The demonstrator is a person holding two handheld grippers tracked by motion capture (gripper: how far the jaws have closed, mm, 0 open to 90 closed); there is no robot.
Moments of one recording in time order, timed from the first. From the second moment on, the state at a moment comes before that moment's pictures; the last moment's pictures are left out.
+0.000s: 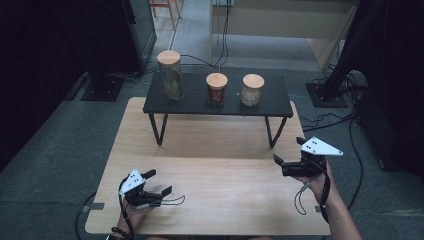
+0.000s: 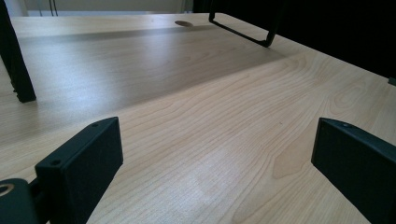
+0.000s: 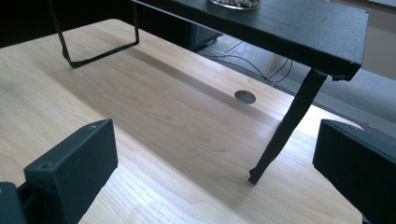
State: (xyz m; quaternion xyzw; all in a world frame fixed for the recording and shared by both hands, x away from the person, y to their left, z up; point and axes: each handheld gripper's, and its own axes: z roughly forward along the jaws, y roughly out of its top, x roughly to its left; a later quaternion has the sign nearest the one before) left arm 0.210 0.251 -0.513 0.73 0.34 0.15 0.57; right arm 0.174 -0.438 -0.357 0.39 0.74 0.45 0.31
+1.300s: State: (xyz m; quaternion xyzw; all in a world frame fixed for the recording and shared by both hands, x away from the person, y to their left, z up) left arm 0.209 0.250 -0.513 0.73 0.34 0.15 0.57; right arm 0.160 -0.440 -0.412 0.39 0.74 0.46 0.29
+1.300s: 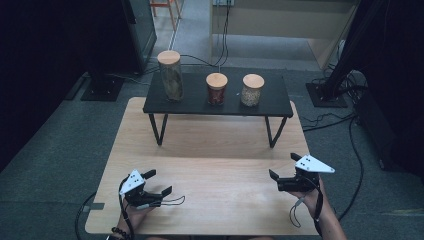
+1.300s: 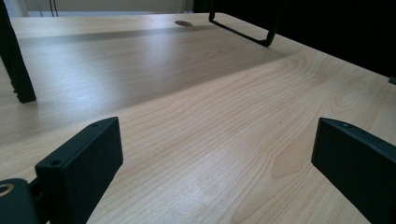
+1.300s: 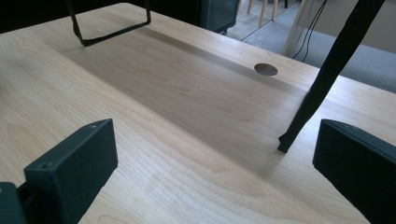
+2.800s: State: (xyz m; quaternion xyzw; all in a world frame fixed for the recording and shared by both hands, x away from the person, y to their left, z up) left arm 0.209 0.251 -0.513 0.73 0.34 0.15 0.57; right arm 0.143 -0.441 -0.491 0.43 0.73 0.47 0.25
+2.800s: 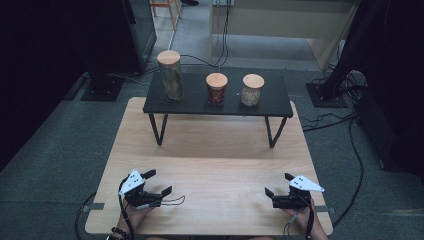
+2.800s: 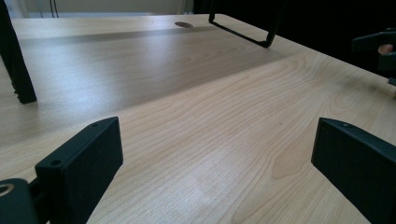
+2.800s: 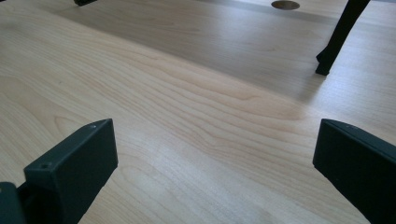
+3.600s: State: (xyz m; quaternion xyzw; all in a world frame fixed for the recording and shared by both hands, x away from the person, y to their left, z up) left arm 0.208 0.251 -0.514 0.73 0.34 0.15 0.57; right arm 0.140 -0.437 -0.500 0.43 0.74 0.46 0.24
